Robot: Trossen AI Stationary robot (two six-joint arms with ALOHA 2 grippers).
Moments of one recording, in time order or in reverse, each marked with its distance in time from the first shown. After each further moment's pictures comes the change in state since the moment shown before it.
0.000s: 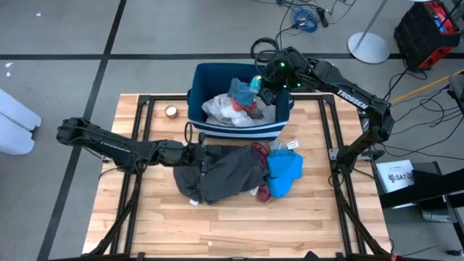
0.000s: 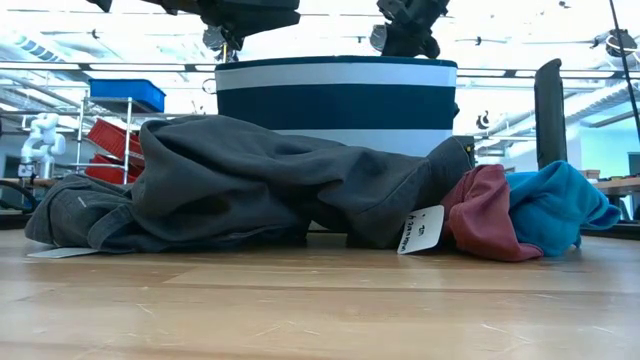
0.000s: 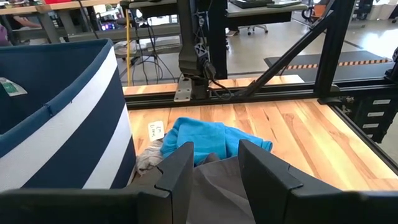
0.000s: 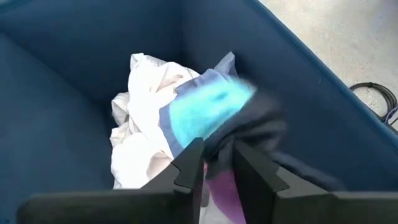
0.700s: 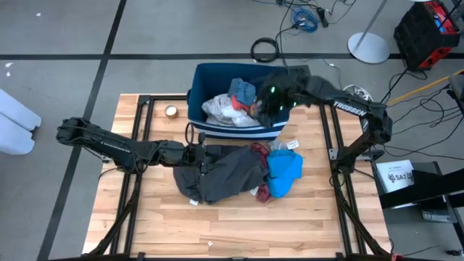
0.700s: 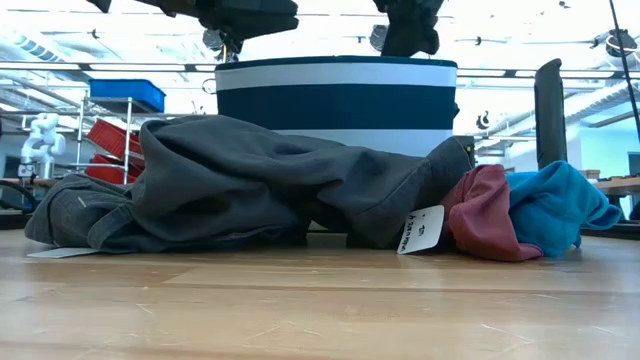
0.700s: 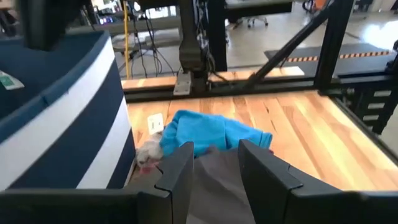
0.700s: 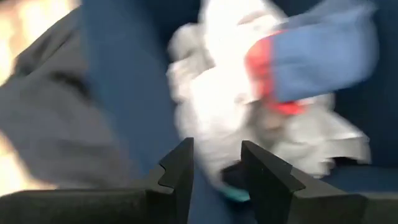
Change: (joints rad) left arm 0.000 0.000 0.000 -0.030 0.000 0.000; right arm 0.231 -0.001 -0.035 -0.149 -0.008 0.042
